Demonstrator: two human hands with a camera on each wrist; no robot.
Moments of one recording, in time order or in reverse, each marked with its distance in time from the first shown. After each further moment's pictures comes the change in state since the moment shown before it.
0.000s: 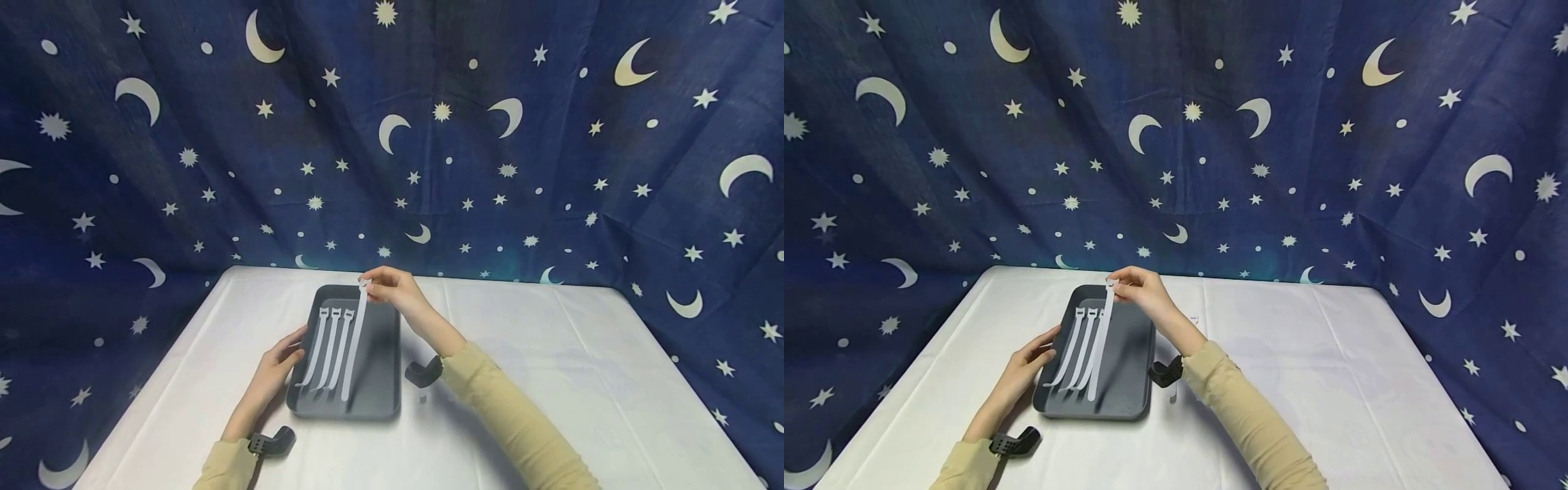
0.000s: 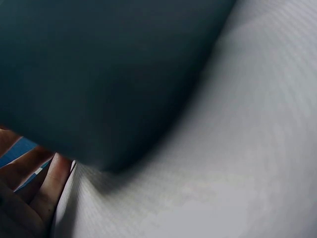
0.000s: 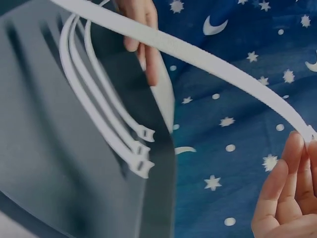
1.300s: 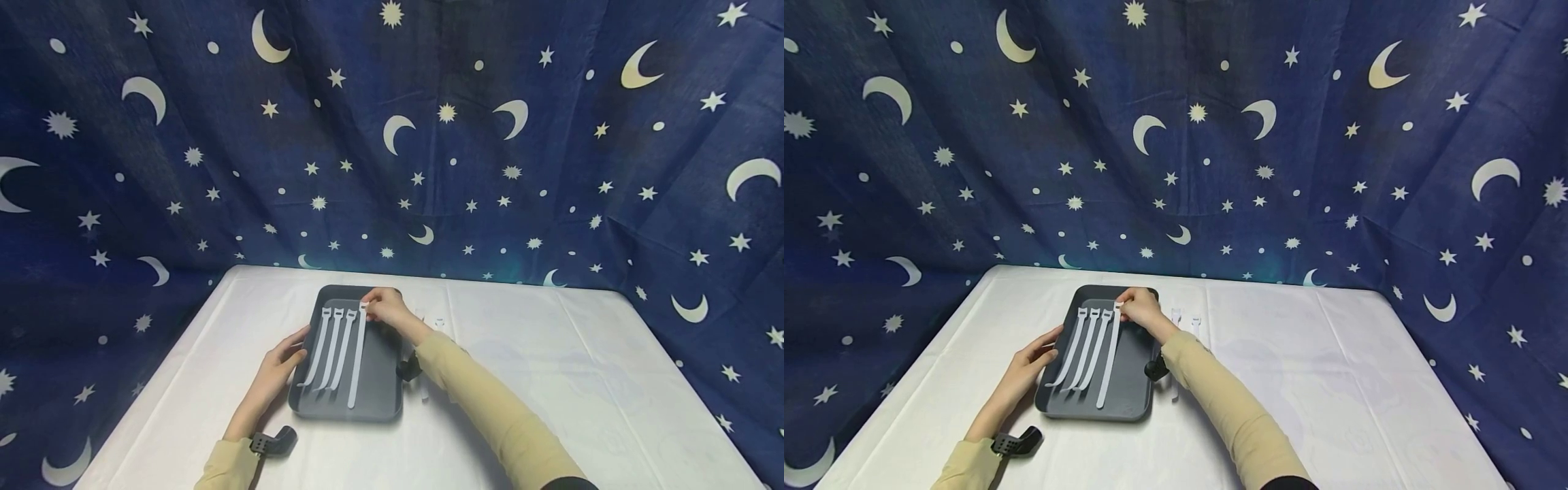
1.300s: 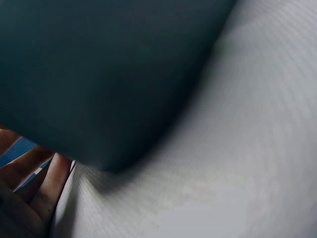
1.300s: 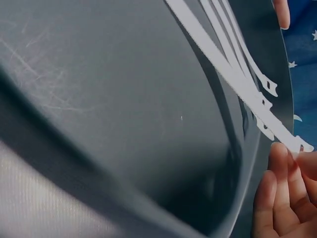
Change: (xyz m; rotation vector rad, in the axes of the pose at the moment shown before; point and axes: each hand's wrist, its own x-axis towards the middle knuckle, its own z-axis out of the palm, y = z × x) left_hand -0.001 0.002 -0.003 -0.019 -0.008 -0.007; right_hand 0.042 0.071 0.016 -0.354 0.059 0.184
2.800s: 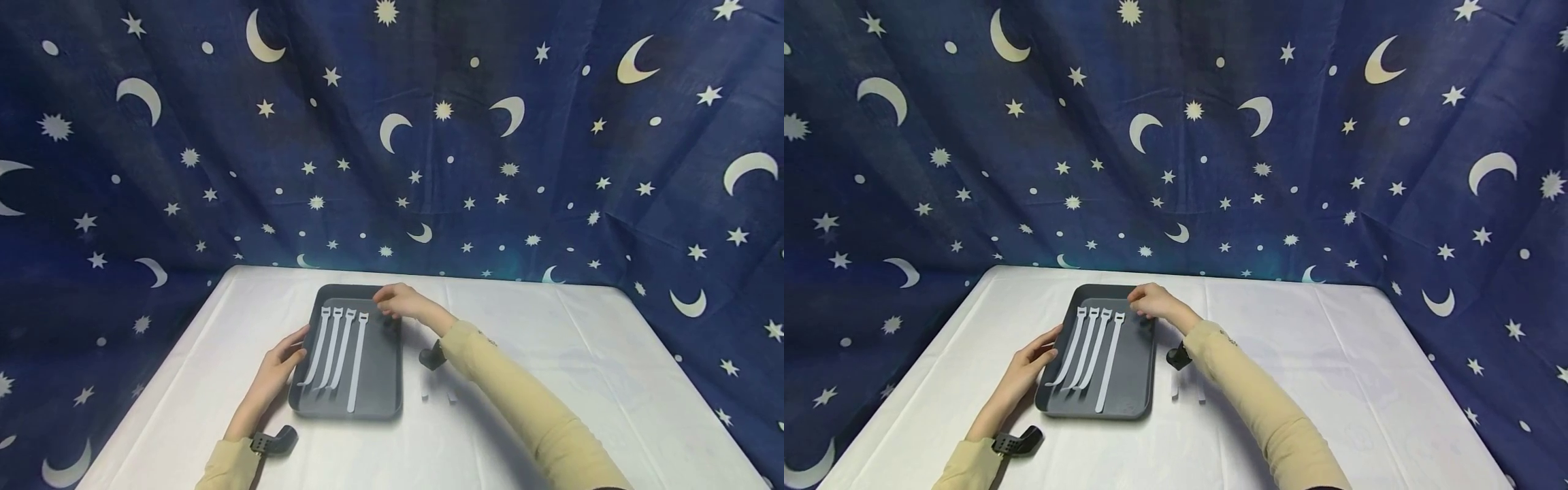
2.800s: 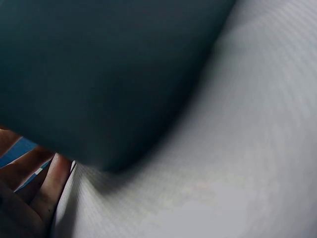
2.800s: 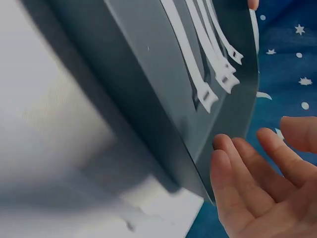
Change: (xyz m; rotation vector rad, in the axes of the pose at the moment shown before) left_hand 0.002 -0.003 0.001 0.013 -0.003 0.036; right_hand -0.021 -0.020 -0.049 -0.208 -0.263 0.044
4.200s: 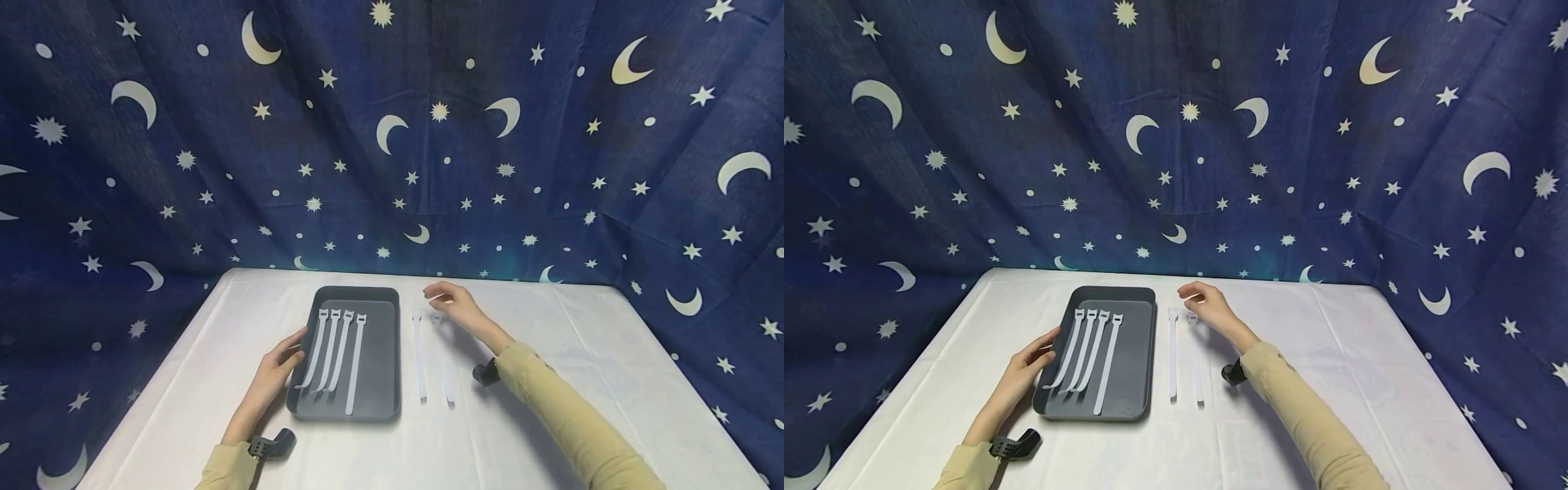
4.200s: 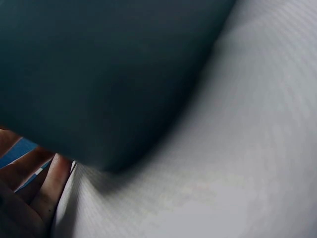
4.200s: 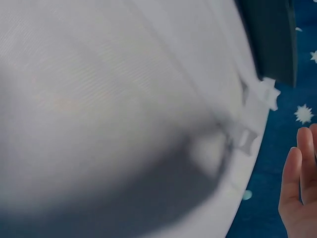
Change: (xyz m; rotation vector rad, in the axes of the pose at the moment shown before) left_hand -0.001 0.000 0.000 0.004 -0.001 -0.013; right_hand -0.039 0.088 -0.047 0.011 0.360 -0.207
